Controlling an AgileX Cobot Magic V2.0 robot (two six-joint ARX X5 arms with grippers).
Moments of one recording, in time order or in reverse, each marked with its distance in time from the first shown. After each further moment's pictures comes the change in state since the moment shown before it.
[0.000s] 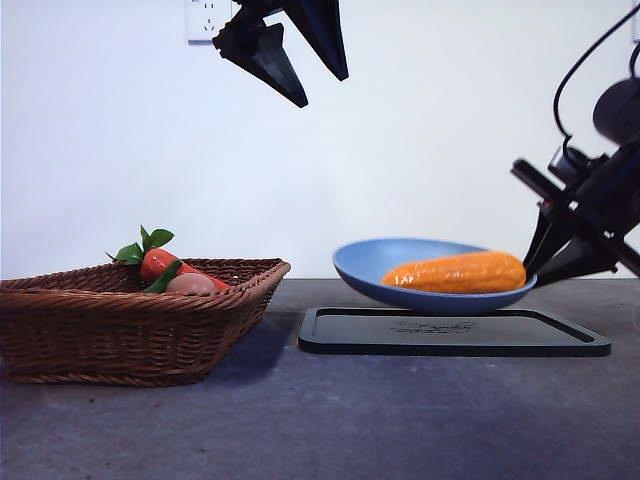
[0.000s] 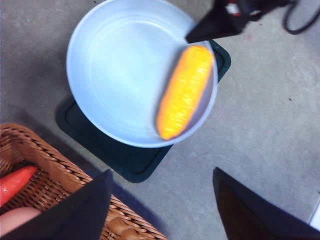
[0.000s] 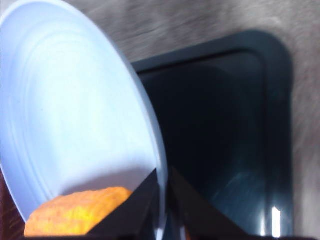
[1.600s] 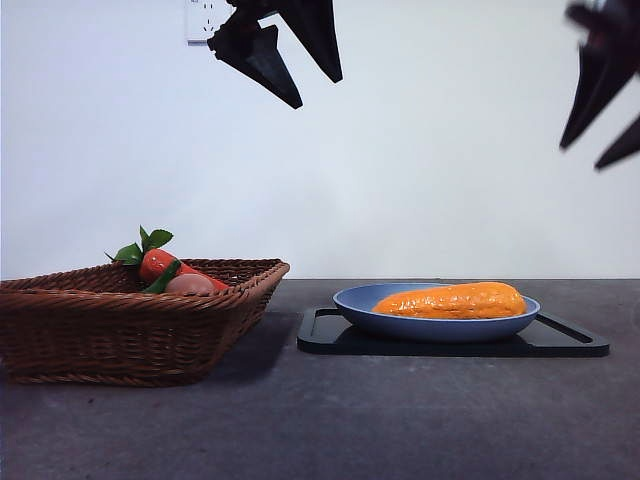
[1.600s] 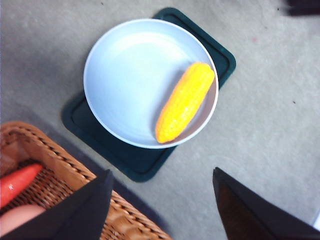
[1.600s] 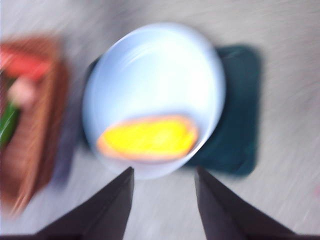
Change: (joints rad) left arm 0.014 0.000 0.000 -0.002 0.000 -0.002; right arm 0.020 -0.498 0.021 -0.471 0.133 -0.244
